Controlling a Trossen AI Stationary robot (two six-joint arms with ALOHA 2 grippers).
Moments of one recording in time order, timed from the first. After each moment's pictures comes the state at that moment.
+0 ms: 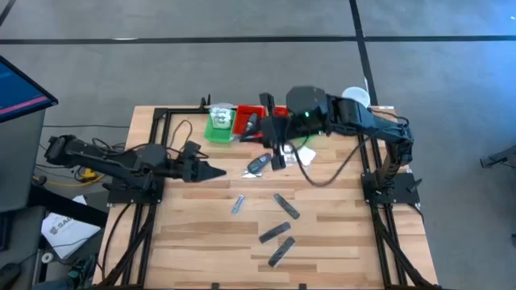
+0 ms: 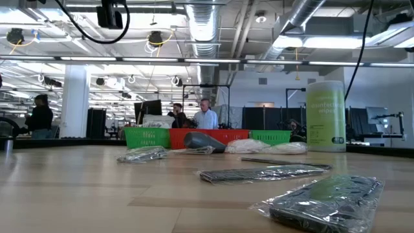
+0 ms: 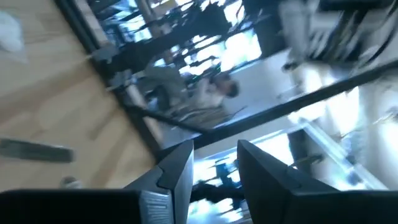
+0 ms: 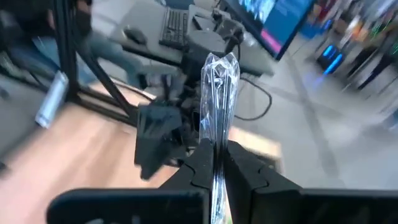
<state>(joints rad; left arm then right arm) -0.15 0.83 0.57 0.31 -0.08 -1.17 0.03 1.83 2.32 -0.83 -0.01 -0.43</state>
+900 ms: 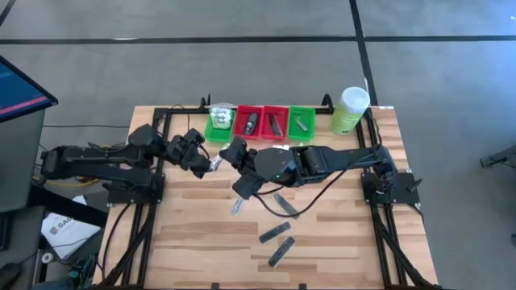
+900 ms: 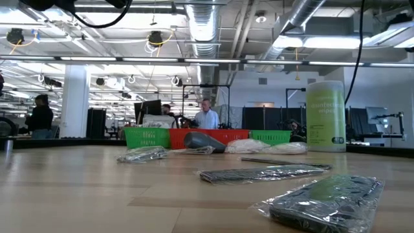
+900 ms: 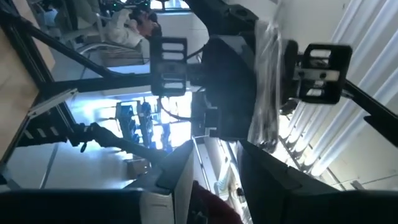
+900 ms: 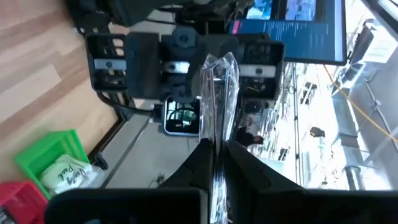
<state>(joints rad) 0.15 0.85 0.56 0.61 0.52 -1.66 0.26 2.02 2.32 -0.62 0.63 -1.45</state>
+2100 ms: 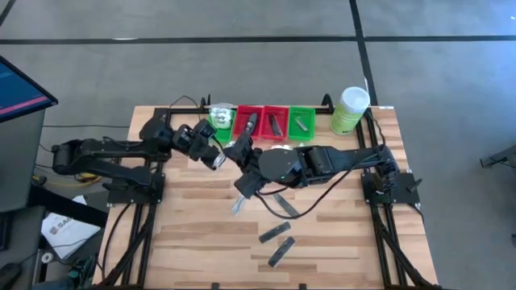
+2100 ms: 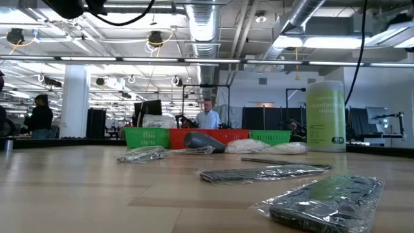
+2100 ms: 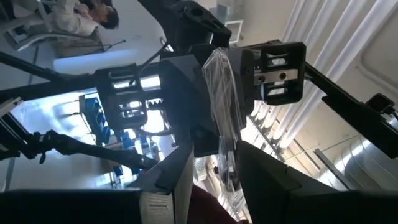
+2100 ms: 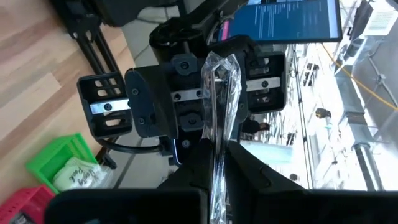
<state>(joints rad) 0.24 1.11 0.66 1.03 0.65 -1.78 0.26 2.01 2.33 -0.65 0.68 -1.34</state>
